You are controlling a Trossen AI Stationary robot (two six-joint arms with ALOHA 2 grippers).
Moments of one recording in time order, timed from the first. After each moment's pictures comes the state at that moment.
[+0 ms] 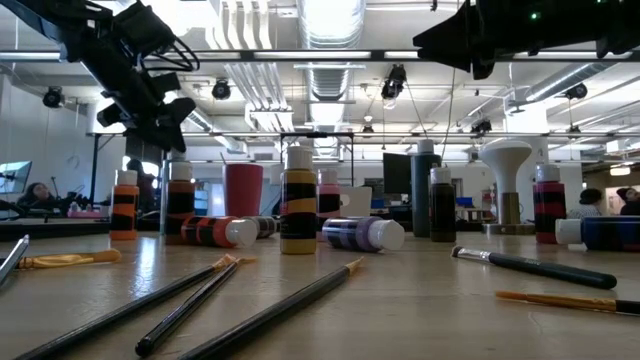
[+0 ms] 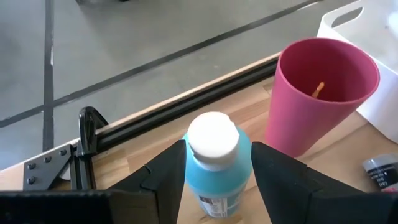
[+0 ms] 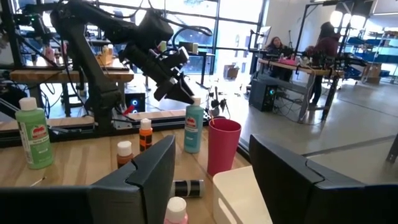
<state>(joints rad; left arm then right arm) 0.63 0.83 0.58 -0.38 -0.47 -0.24 0.06 0.95 0.40 0.58 0.45 -0.05</state>
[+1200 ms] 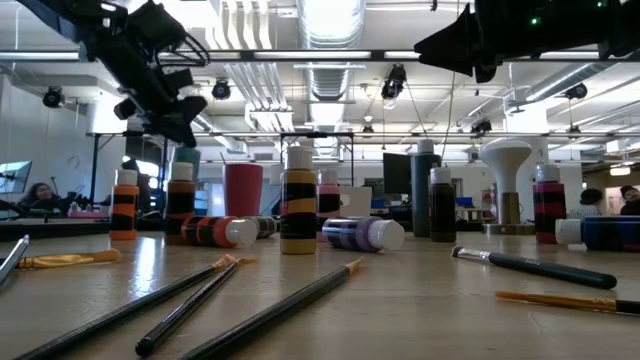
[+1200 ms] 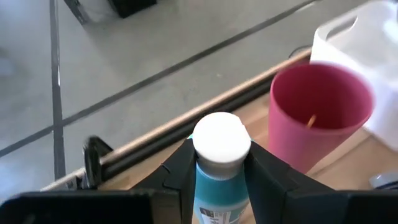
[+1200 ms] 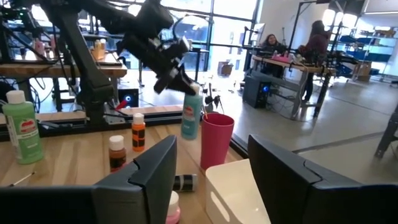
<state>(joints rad) 0.64 0.91 0.66 -0.34 -0.47 -0.13 0.06 0.95 0.39 0.58 0.48 -0.06</state>
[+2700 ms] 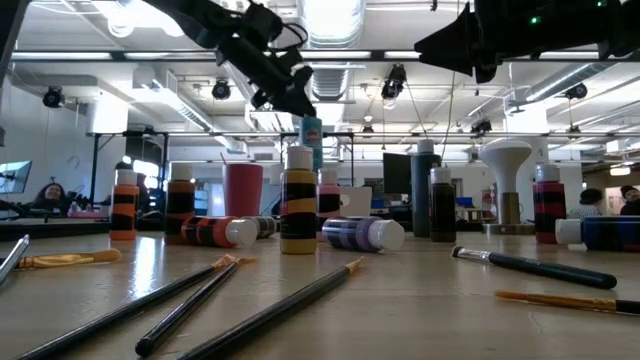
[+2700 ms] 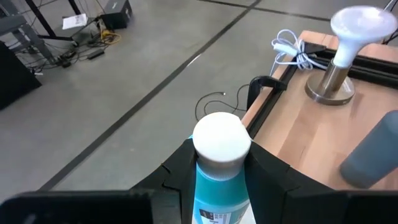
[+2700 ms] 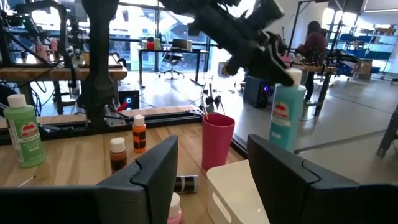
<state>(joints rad) 0.64 1.65 1.42 -0.16 -0.03 0.12 0.06 0.95 0.39 0.58 0.48 -0.05</state>
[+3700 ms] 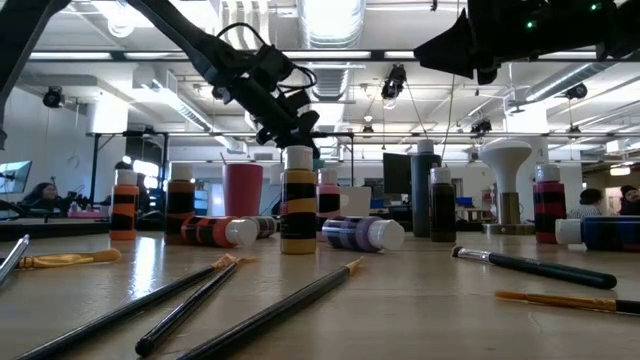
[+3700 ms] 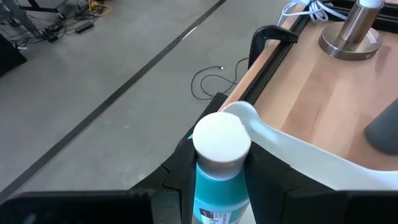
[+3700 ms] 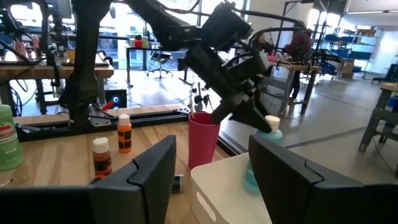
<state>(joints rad) 0.64 1.76 1.29 -0.01 -0.03 0.11 0.03 0.95 0.39 0.58 0.50 -0.06</state>
